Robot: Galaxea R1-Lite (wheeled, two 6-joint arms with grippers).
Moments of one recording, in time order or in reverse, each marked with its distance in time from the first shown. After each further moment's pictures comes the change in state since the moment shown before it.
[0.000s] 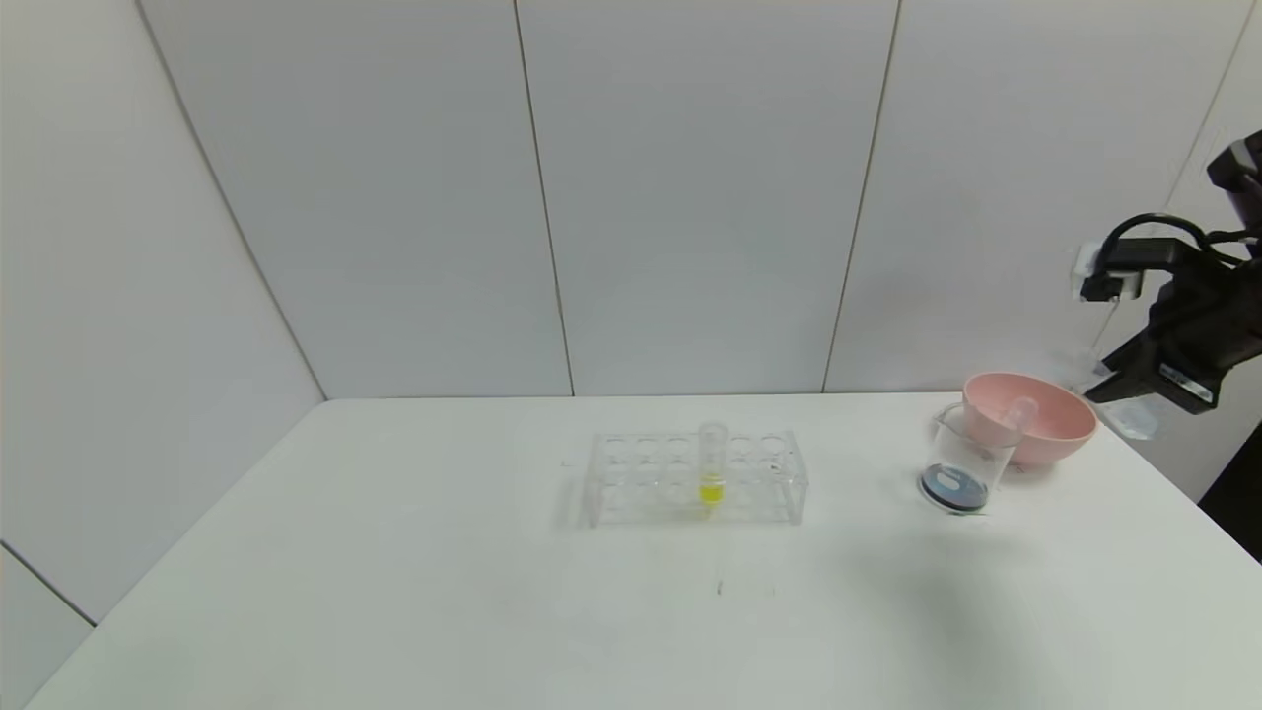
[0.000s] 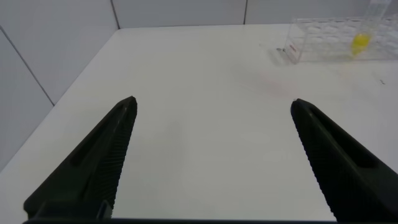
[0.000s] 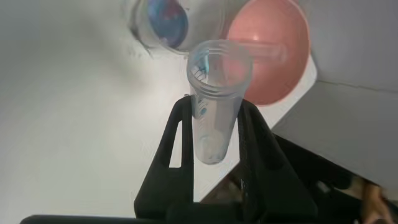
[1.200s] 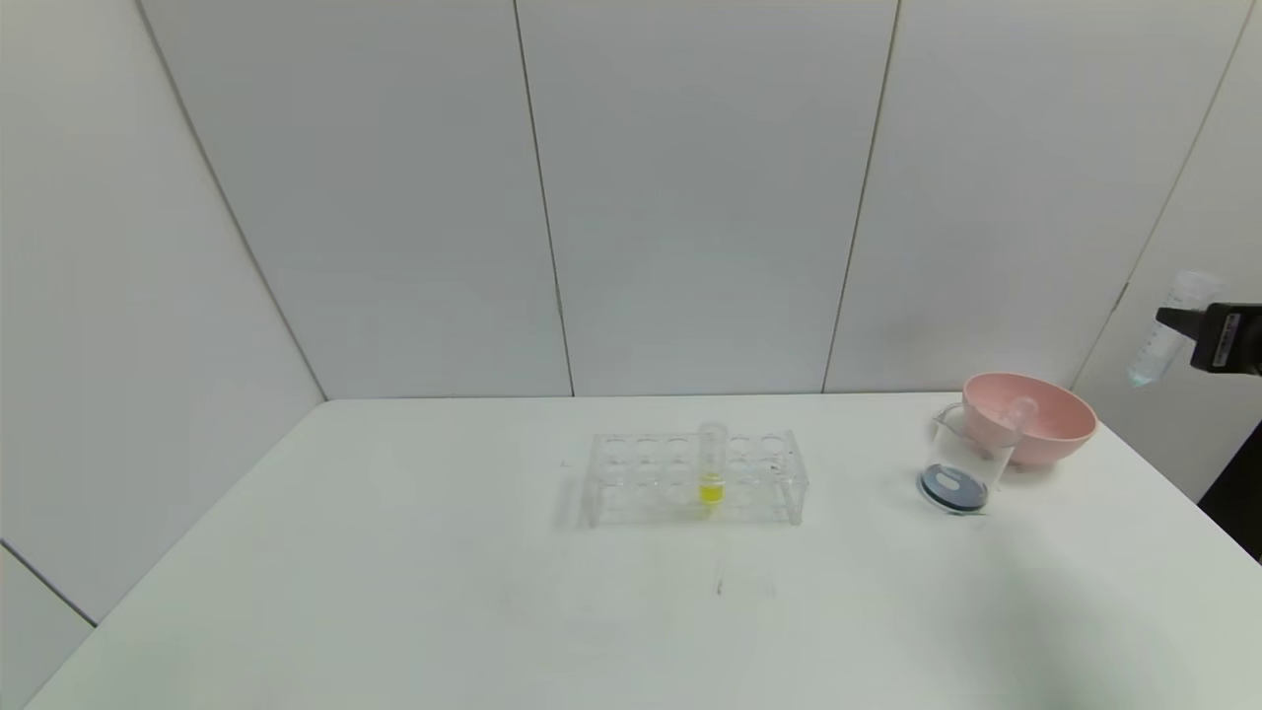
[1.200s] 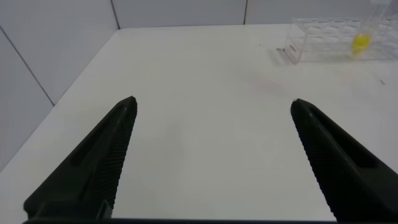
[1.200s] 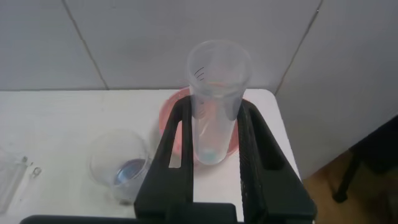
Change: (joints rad) left arm 0.000 0.000 0.000 0.000 0.000 0.000; right arm -0.186 -0.284 0.900 -1.363 0.092 0.961
